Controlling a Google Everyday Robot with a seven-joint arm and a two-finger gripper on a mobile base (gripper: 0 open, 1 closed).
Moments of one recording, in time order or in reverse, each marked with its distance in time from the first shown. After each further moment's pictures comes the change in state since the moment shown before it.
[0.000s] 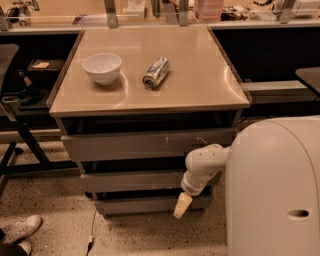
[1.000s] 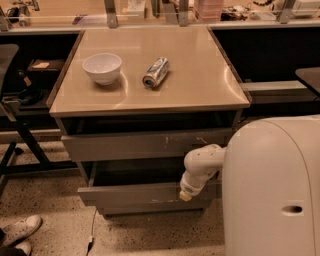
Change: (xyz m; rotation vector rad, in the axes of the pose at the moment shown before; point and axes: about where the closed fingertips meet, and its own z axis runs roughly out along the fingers) arm -0.001 -0.001 0.005 -0.004 0.001 -0.001
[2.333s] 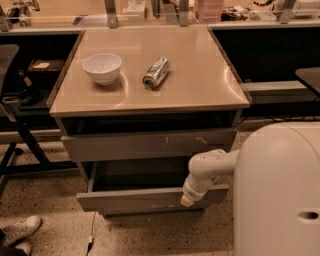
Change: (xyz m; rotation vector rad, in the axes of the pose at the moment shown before) arm 0.012 0.017 0.003 -0.041 -0.020 0.019
